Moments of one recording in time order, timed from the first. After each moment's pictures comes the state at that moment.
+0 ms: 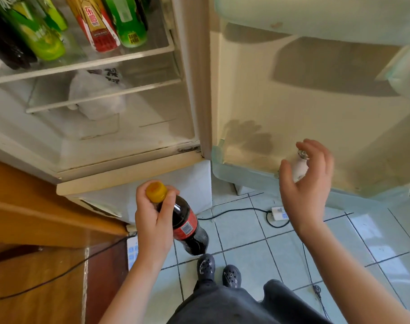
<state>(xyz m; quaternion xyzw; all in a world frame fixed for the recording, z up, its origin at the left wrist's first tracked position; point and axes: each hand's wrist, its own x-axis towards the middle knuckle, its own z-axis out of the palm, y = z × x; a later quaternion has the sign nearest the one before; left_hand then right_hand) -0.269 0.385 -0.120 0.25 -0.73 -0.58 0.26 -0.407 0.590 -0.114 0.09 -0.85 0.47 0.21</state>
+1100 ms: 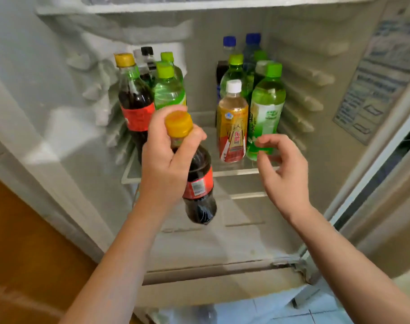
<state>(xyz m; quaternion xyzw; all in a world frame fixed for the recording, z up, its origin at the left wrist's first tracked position) -0.383 0.070 0.052 0.01 -0.74 -0.49 0.46 -0.499 0.223 0.006 0.34 -0.73 0.56 0.21</state>
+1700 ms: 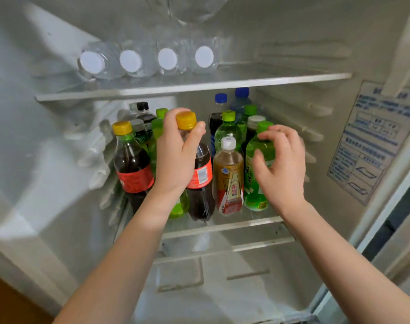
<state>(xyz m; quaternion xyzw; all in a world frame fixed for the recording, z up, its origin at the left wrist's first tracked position) -0.487 0.019 0.108 0.01 -0.76 -0.42 0.49 -0.562 0.185 0.077 0.29 -0.78 0.44 0.35</state>
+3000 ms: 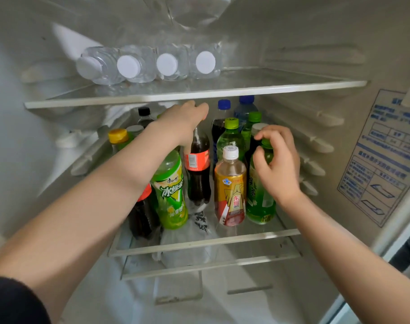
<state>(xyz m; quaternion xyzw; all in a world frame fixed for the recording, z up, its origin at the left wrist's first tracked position) -0.558 -0.033 0.182 0.09 -0.99 0.08 0.08 -0.624 0.164 0.071 0.36 -0.70 0.51 0.34</state>
